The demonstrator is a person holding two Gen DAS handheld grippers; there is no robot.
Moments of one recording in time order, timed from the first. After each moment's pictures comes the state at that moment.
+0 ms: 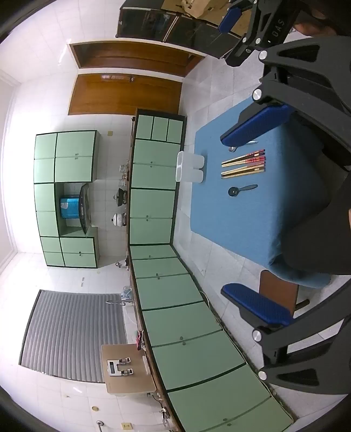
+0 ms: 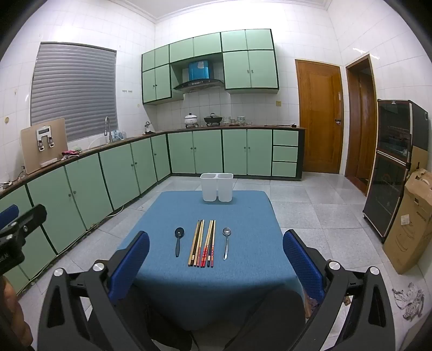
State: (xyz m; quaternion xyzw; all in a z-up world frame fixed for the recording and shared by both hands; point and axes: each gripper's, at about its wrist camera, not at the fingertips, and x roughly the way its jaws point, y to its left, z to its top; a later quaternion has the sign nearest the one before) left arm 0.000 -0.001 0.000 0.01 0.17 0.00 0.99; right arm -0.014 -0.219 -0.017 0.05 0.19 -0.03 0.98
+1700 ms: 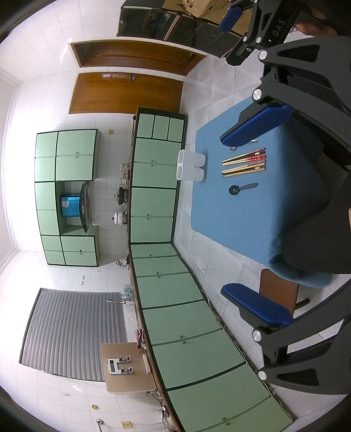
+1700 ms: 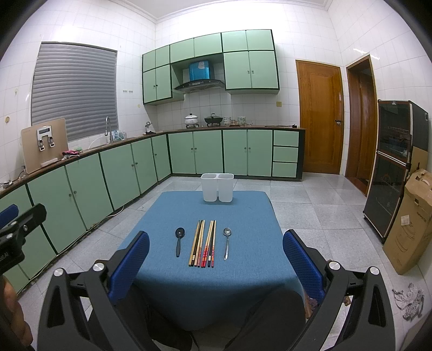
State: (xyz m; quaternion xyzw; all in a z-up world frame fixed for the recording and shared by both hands) left arm -0.002 0.001 -0.001 0.00 0.17 0.00 0.99; right arm -0.014 -0.219 -0.017 0.05 0.19 -0.03 0.98
